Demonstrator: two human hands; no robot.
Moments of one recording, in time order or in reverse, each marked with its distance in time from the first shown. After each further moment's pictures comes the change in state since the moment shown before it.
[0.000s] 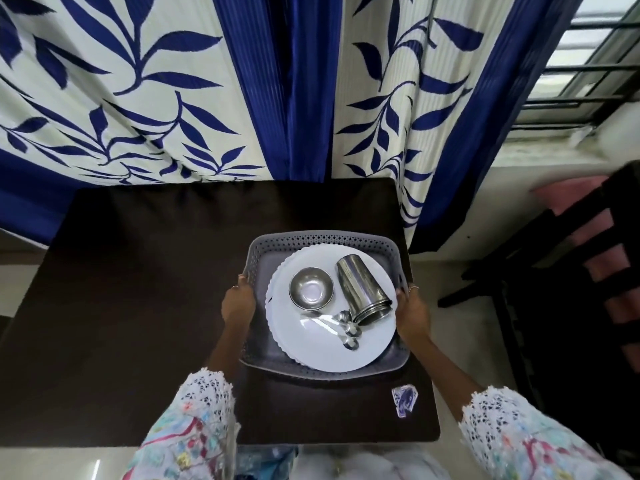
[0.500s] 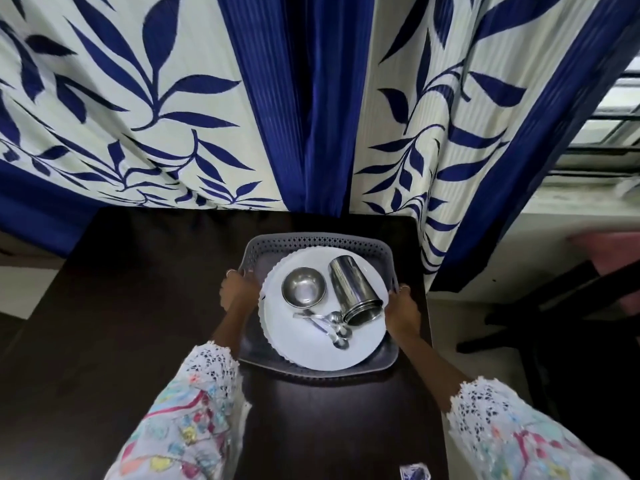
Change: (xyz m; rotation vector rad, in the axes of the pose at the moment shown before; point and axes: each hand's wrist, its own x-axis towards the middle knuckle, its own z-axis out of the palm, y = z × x) left_hand 0.069 0.068 0.000 0.068 0.143 0.078; right_hand 0.085 -0.078 0.012 0.005 -0.114 0.042
